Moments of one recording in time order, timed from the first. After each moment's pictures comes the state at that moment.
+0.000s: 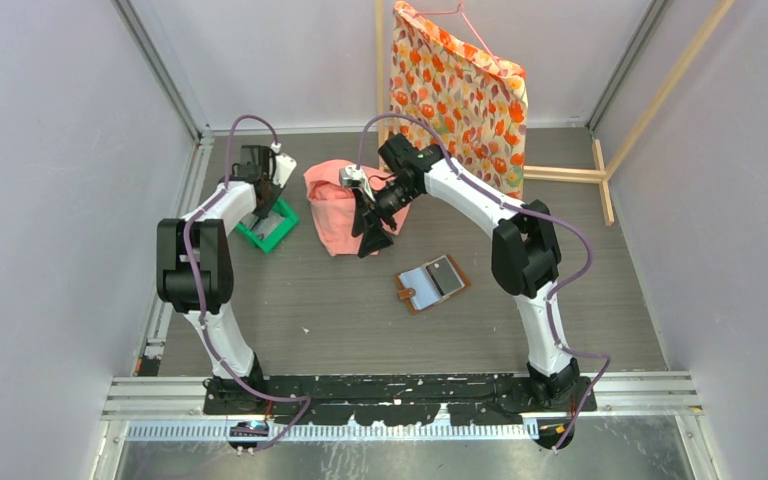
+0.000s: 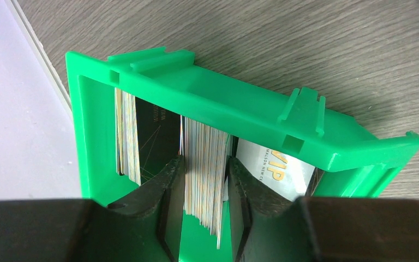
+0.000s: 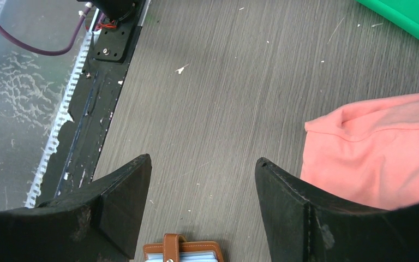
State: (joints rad) left arm -0.03 1.86 1.30 -0.39 -0.21 0.55; right arm 0.63 2.18 1.96 -0.98 -1.11 -0.80
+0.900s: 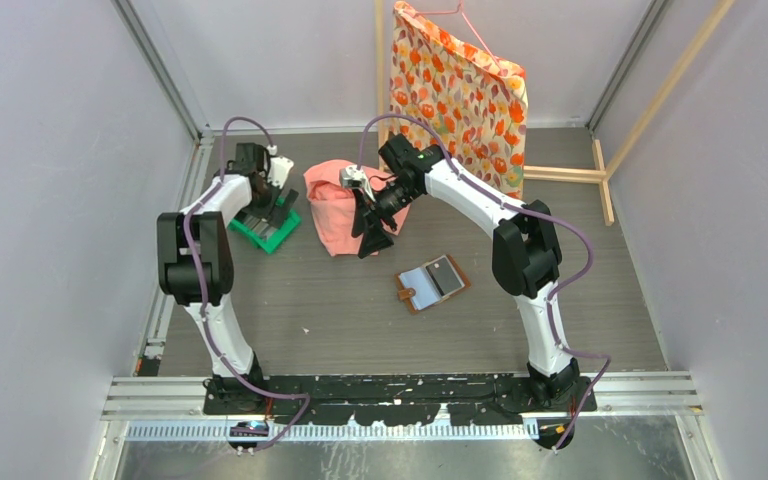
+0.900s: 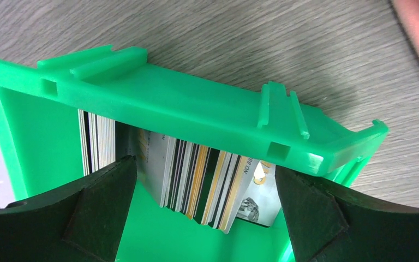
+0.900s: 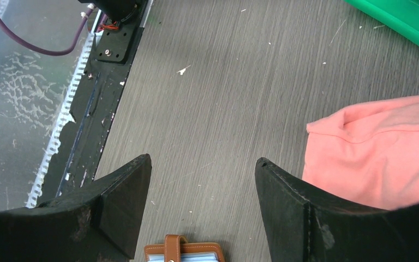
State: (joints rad) left arm 0.00 1.92 1.39 -0.54 -0.05 0.49; right arm 0.63 2.17 1.95 -0.97 -1.11 -0.80
